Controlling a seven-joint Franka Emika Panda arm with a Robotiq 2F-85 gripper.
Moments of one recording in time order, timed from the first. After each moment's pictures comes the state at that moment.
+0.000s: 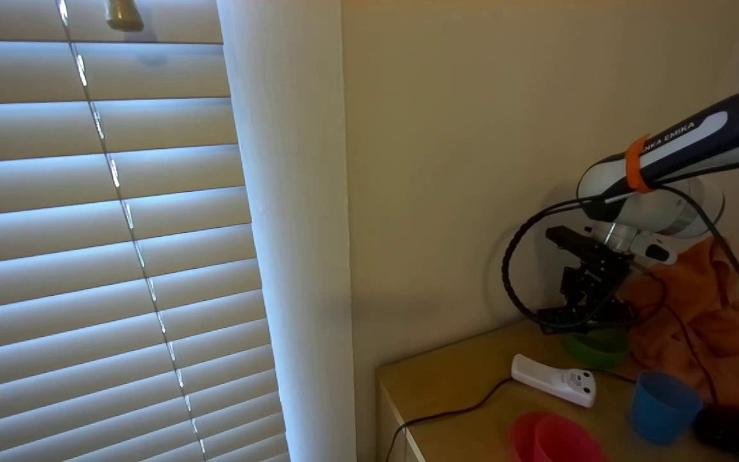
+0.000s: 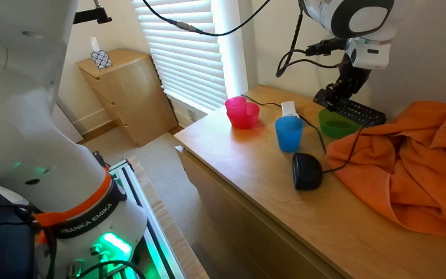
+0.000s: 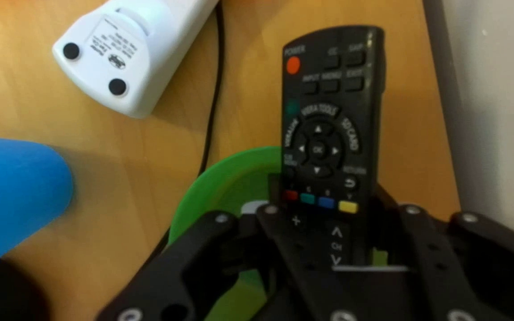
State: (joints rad) arm -0.12 0.70 -0.14 -1.58 0.39 2.20 1.25
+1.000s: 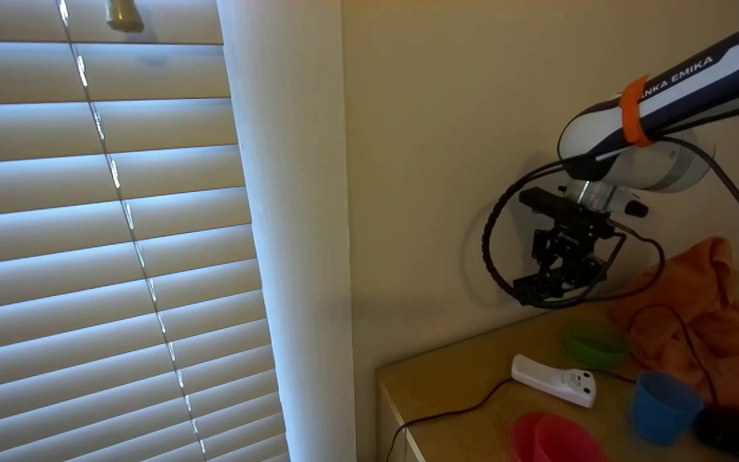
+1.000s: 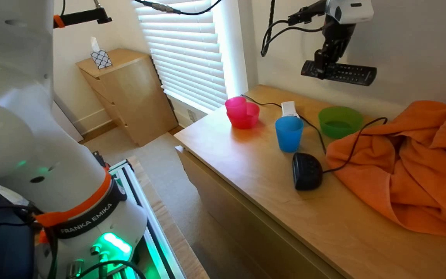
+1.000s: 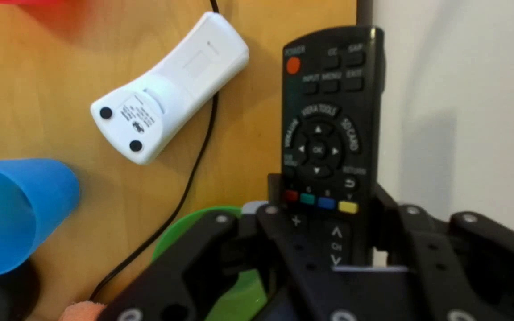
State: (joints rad) arm -0.04 0.54 -0.10 -1.62 0.29 2.19 1.21
